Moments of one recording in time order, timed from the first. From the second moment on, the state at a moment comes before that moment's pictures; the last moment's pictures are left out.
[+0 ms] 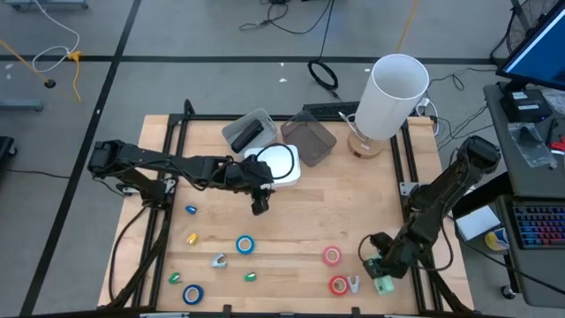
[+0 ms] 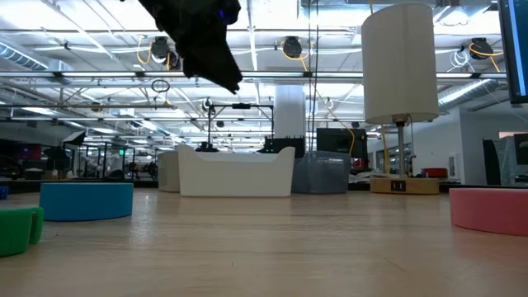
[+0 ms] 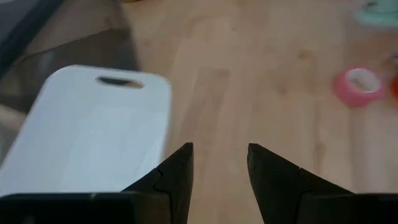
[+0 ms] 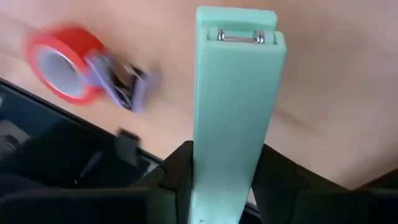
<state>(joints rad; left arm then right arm) -0.05 1.47 1.09 -0.37 -0.16 -0.22 0.89 1.27 0.67 -0.48 -0.16 2.12</state>
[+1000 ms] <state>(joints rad) -0.06 1.47 1.09 -0.18 -0.07 -0.30 0.16 1.56 1.31 -1.09 -0.10 0.75</state>
